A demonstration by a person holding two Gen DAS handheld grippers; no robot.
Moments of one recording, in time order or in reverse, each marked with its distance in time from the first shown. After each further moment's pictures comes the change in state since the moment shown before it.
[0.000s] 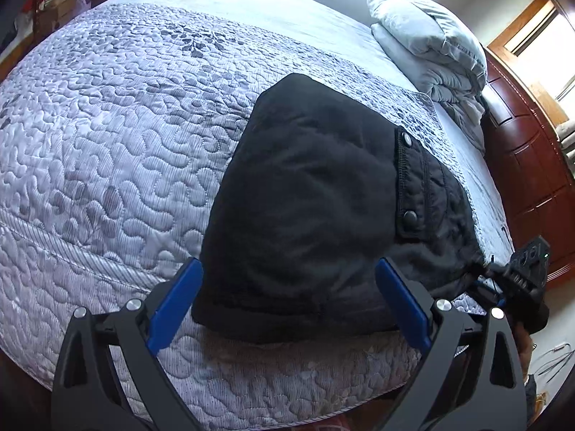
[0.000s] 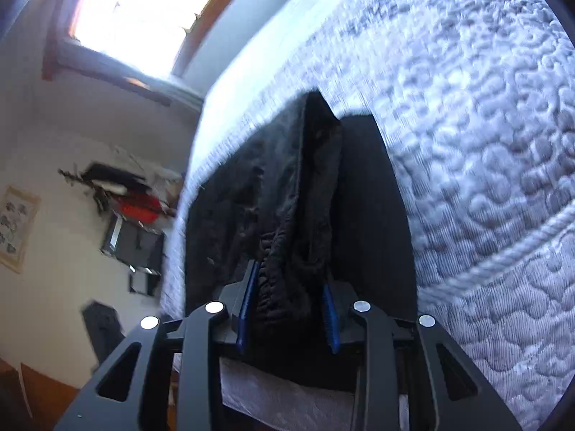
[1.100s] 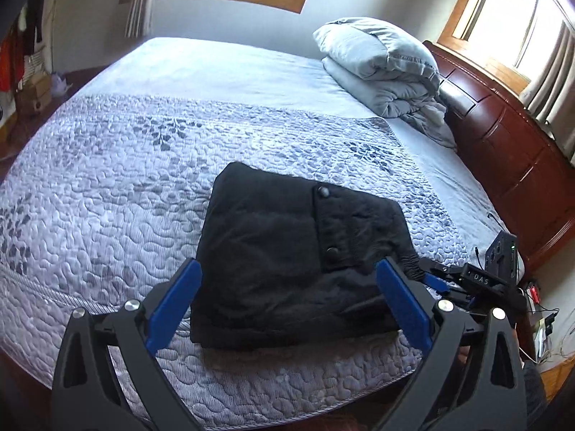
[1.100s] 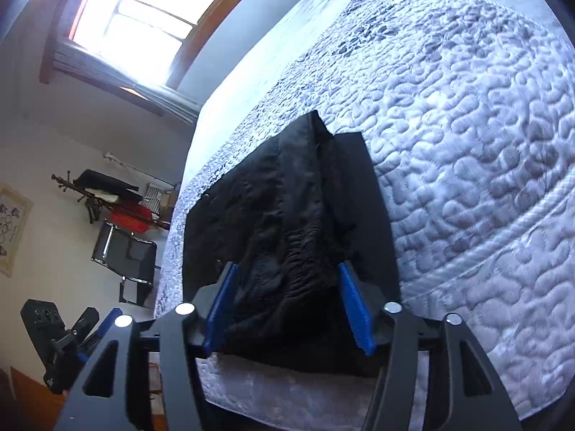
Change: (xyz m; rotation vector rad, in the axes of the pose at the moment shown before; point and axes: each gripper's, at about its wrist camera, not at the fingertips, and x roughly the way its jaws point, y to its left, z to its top) left arm -0.093 -0.074 0.006 0.225 -0.196 0.010; right arm -0.033 0.019 -0.014 0.016 -0.080 -0.014
